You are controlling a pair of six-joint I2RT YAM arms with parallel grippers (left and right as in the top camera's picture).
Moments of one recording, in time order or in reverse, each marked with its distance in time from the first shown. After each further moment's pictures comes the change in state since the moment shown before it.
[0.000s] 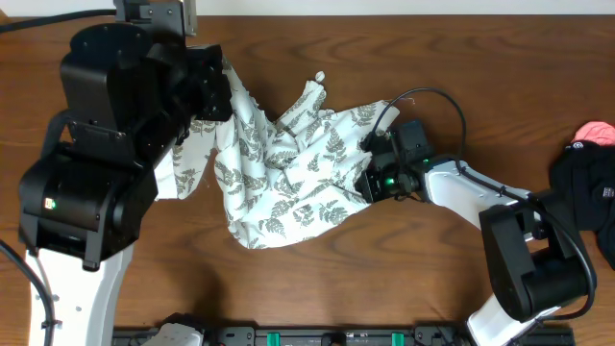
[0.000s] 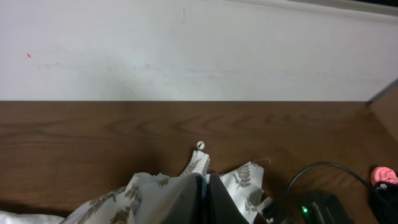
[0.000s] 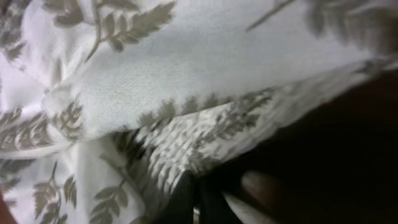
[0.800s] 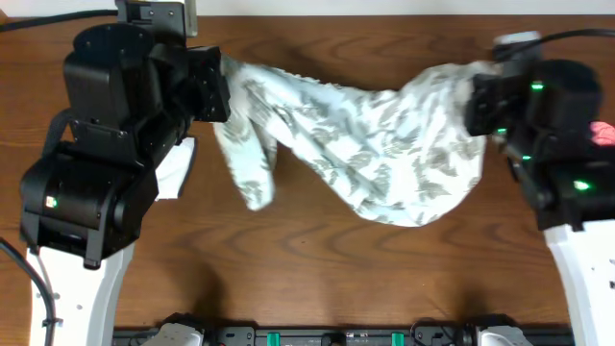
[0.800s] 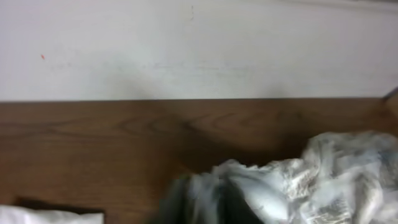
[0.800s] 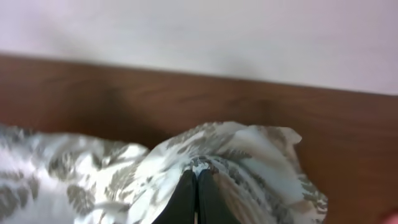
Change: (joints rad) left arm 0.000 0.006 0.000 -0.014 -0.032 0.033; right arm -0.289 -0.622 0.420 -0.343 0.433 -0.109
